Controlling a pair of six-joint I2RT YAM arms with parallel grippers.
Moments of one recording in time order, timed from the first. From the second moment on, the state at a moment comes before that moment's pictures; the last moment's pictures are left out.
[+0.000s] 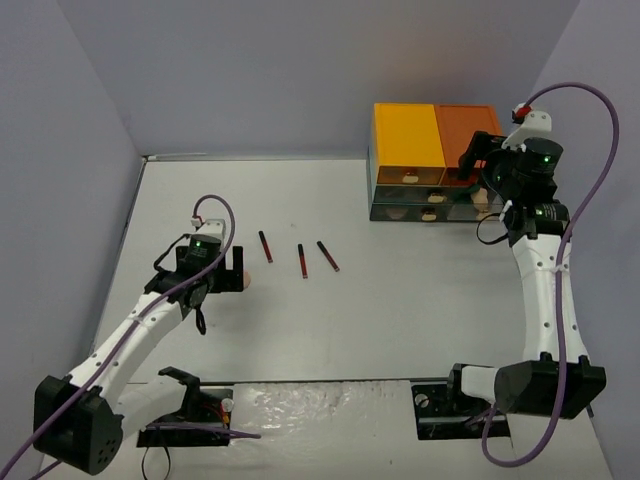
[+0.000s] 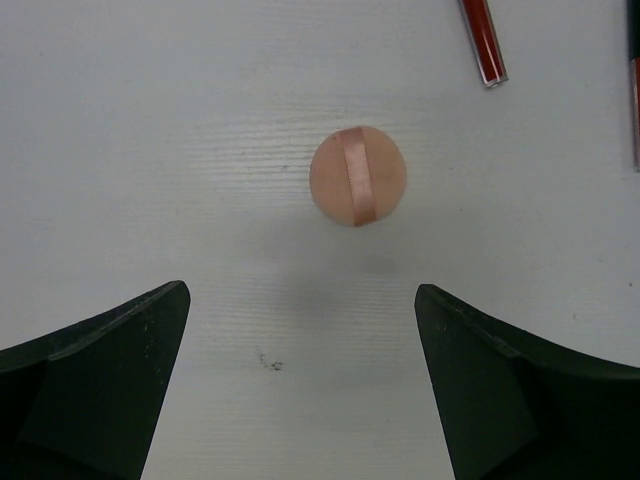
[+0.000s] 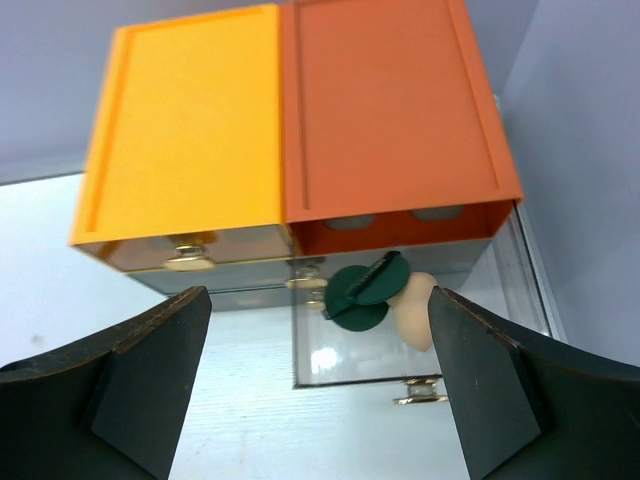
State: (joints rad) left arm -0.35 1.01 0.75 -0.56 -0.24 -0.25; right arm -0.12 1.28 1.38 -0.40 -0.09 0.11
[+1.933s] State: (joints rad) left arm -0.42 1.00 0.85 -0.33 0.19 -0.24; right arm 0.51 1.38 1.39 -0.46 -0.55 0.20
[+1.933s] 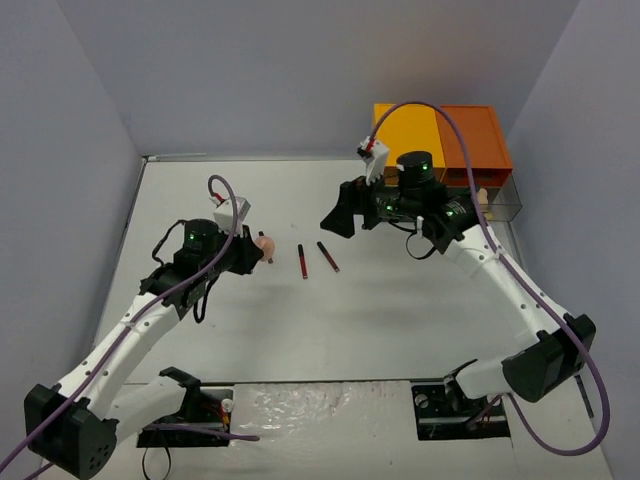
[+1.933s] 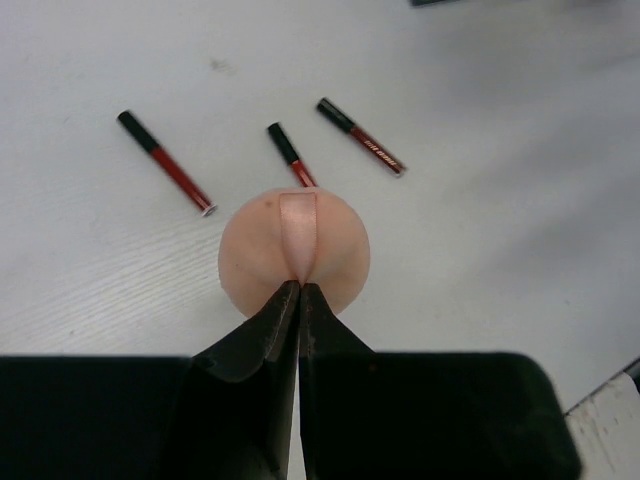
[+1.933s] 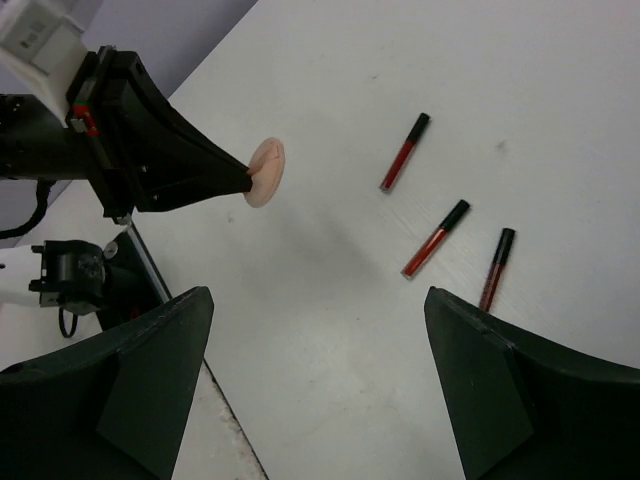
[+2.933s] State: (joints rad) left arm -0.57 1.00 0.96 -0.31 0.29 -0.17; right arm 0.67 1.55 1.42 -0.35 -0.58 0.35
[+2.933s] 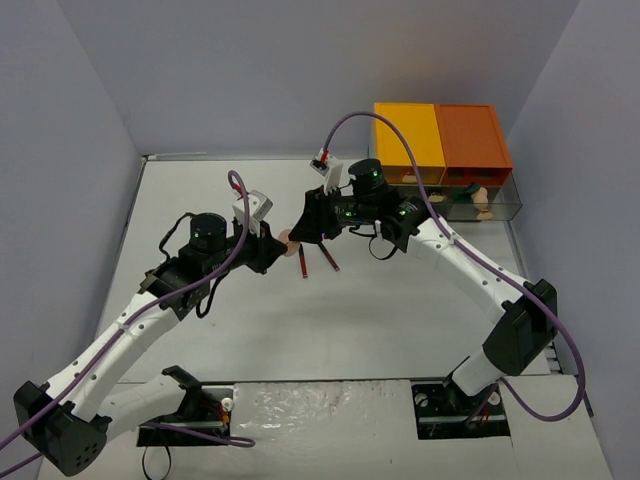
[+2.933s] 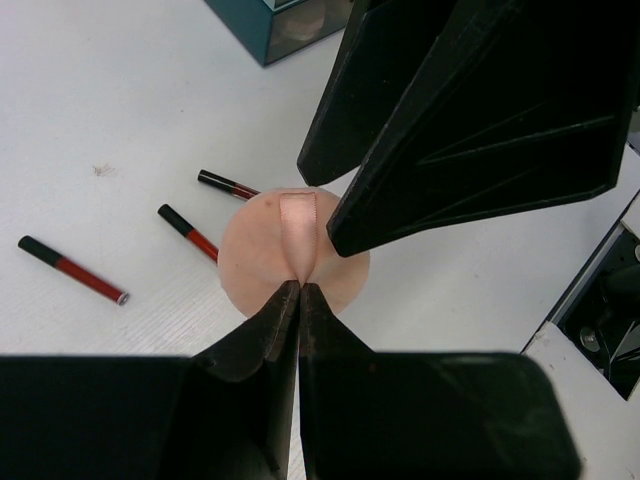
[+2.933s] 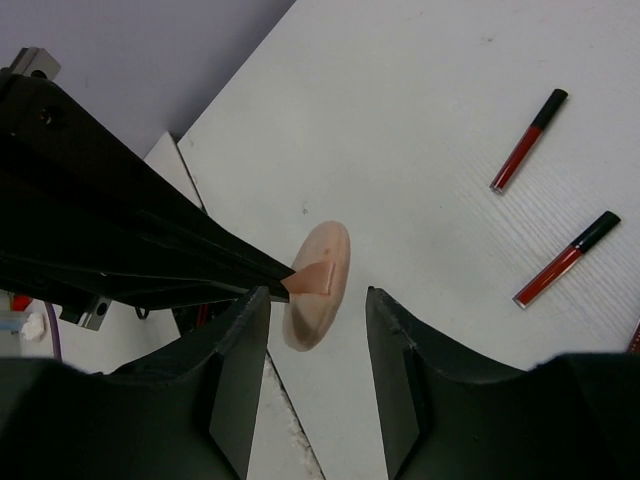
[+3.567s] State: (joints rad) left arm -0.57 1.01 0.96 -0.27 0.31 -0.17; right arm 0.68 1.55 1.37 -0.32 -0.58 0.37
